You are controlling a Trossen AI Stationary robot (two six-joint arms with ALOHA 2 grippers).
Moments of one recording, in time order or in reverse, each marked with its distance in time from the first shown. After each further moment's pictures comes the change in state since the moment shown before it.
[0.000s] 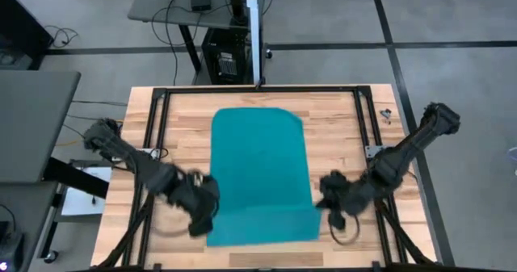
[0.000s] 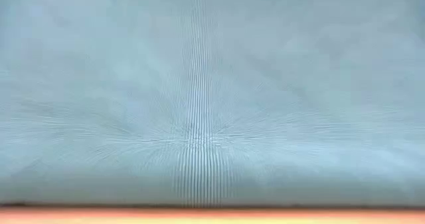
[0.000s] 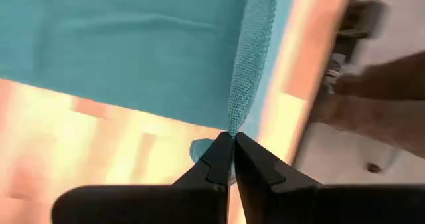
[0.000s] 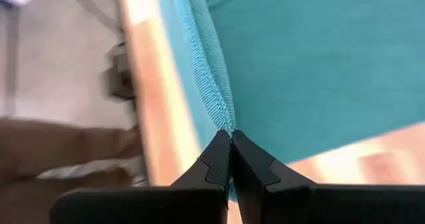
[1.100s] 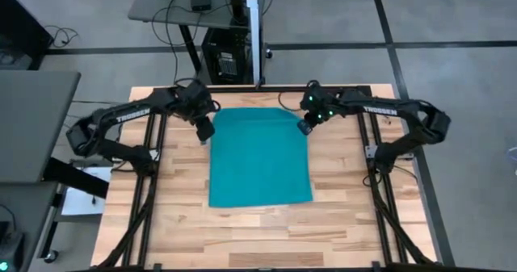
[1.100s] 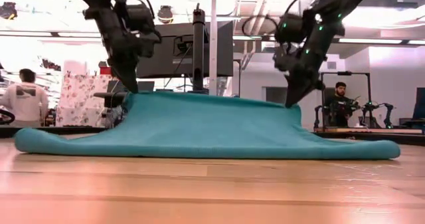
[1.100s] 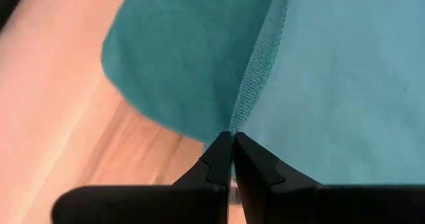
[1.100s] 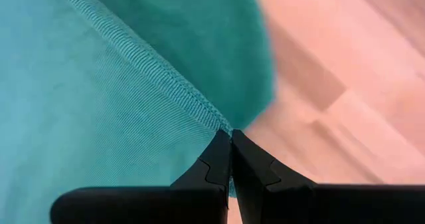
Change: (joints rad) left arm 1.173 -0.128 -0.495 0.455 0.185 0.990; right arm -1.202 0.230 -0.135 0.193 -0.290 -0.704
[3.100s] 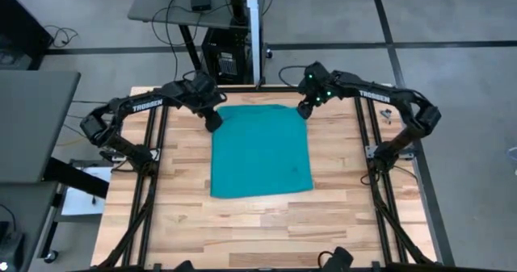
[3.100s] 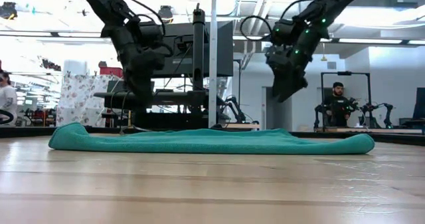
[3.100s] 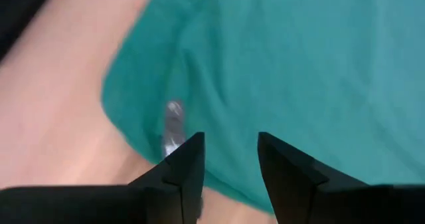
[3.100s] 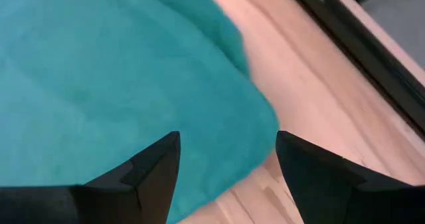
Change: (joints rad) left arm 0.079 0.141 0.040 0.138 0.081 -0.014; right arm -0.135 0.112 0.188 -0.013 -0.131 -0.264
